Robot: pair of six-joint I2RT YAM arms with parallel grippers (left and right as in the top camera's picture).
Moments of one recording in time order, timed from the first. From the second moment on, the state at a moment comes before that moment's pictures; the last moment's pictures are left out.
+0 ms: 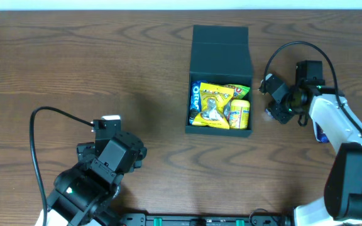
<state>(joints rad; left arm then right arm) -0.63 0.80 0.92 -1.19 -0.50 -0.56 -0.04 1.71 1.04 -0.60 -0.21 -0.77</state>
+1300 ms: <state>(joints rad) -0.63 0.80 0.92 -1.19 -0.50 -0.56 0.28 1.54 1.44 -1.17 -0.54 -0.26</state>
